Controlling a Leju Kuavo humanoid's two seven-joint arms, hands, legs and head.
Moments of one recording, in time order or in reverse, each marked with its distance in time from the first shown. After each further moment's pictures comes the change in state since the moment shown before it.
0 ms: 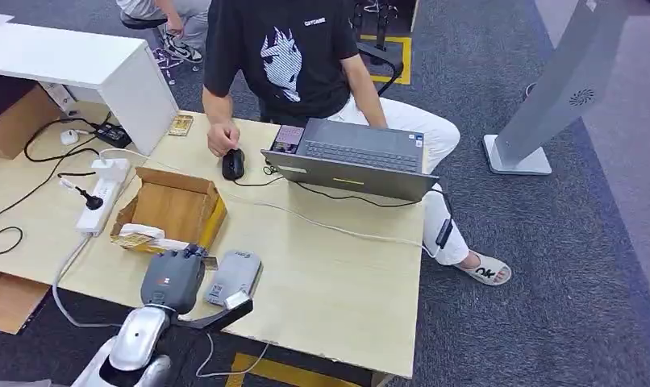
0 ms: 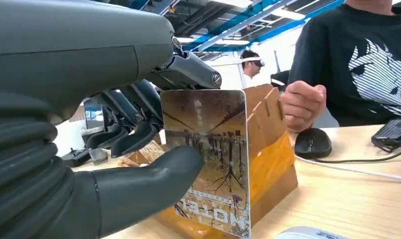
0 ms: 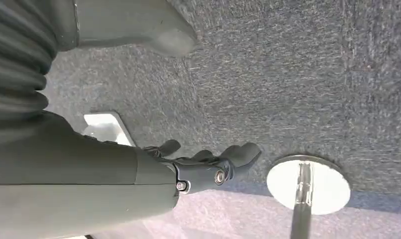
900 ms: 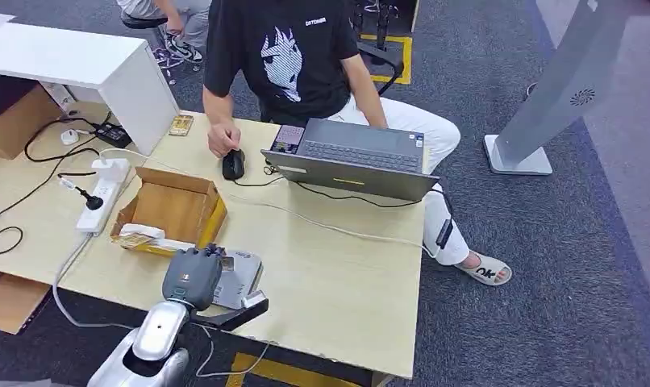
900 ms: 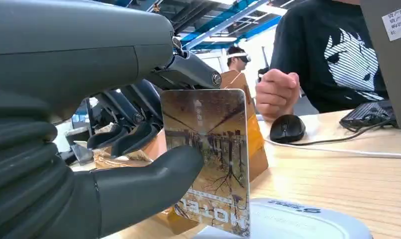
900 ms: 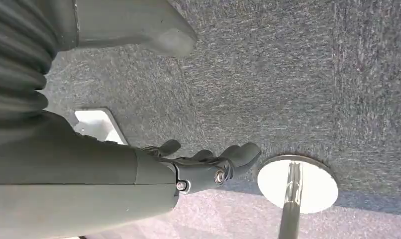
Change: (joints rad) left arm -0.075 -0.045 -0.056 0.133 -0.029 0.016 -0.003; right arm -0.053 0.000 -0.083 0.060 0.071 0.005 -0.077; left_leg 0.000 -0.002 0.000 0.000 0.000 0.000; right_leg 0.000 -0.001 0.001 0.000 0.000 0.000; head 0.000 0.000
